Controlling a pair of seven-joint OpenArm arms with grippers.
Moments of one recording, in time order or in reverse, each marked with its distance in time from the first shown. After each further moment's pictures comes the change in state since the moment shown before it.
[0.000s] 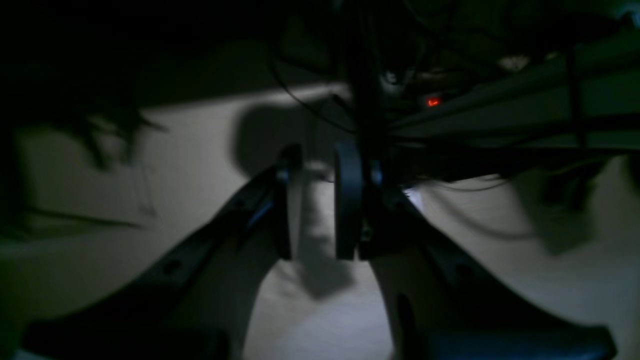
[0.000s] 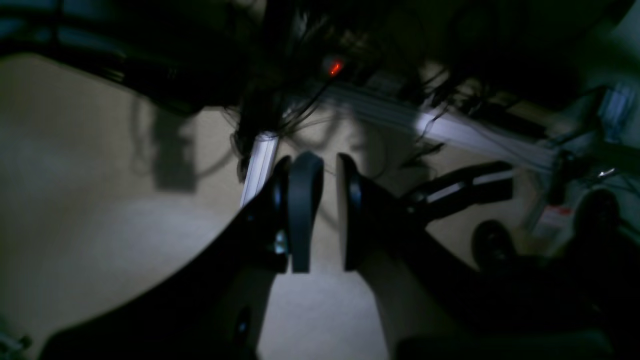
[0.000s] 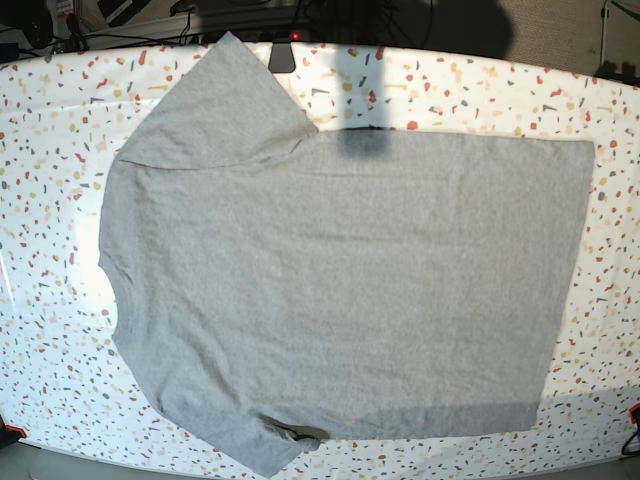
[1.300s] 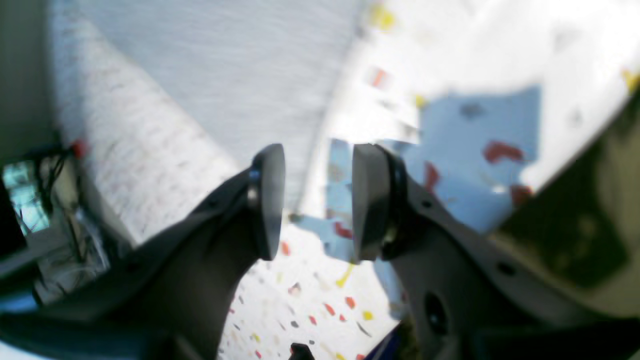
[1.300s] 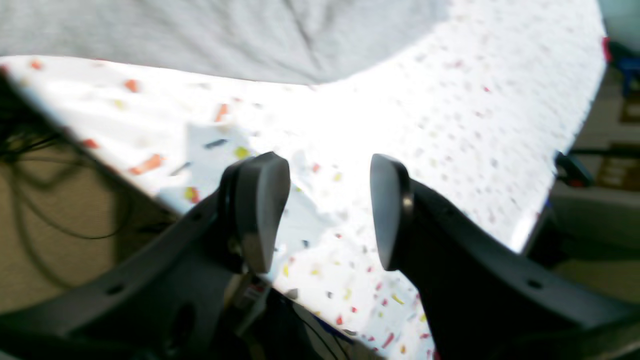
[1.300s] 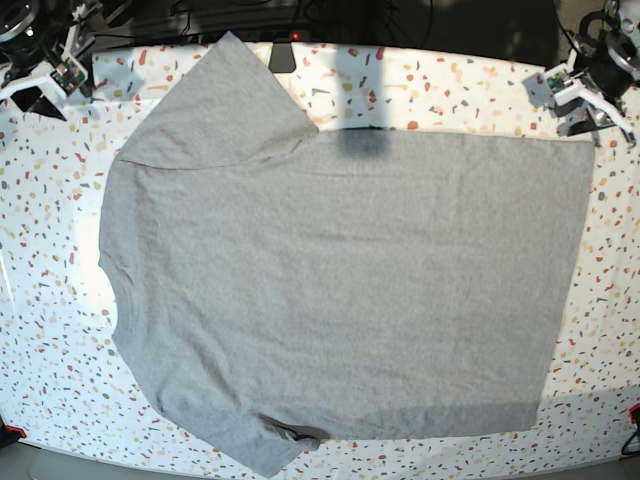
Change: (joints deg) left arm -23.8 -37.7 9.4 -1.2 26.9 -1.1 -1.4; right arm 3.0 14.6 17.1 23.2 -15.0 -2.3 -9.3
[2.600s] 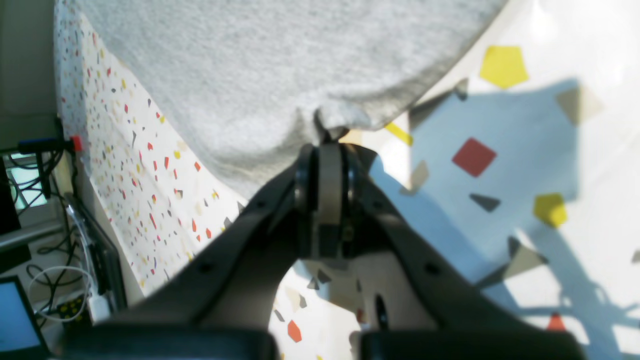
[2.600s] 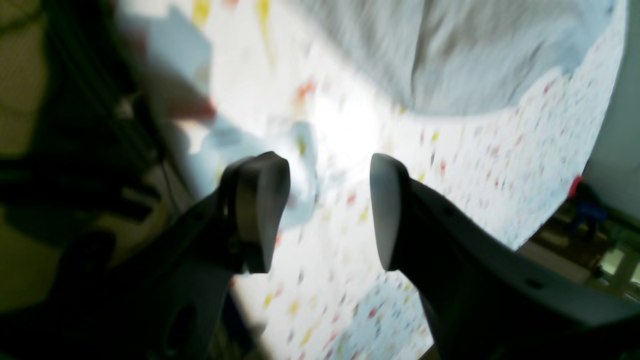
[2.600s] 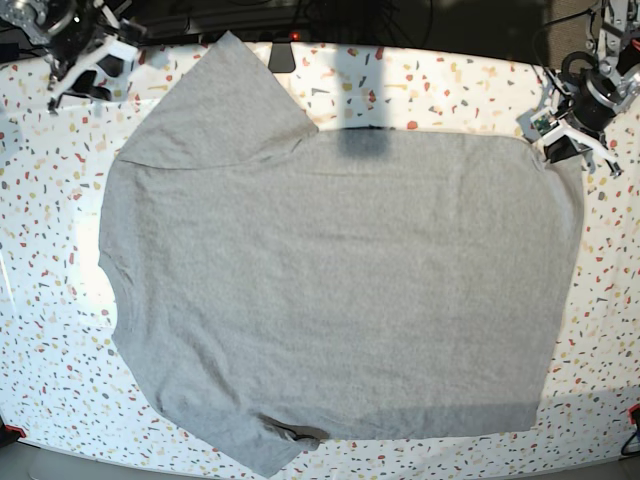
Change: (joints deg) left arm -13.4 4.2 5.3 -13.2 -2.1 1.6 0.3; right arm 9.3 3.7 -19.3 -9.4 -33.2 1.5 5.7
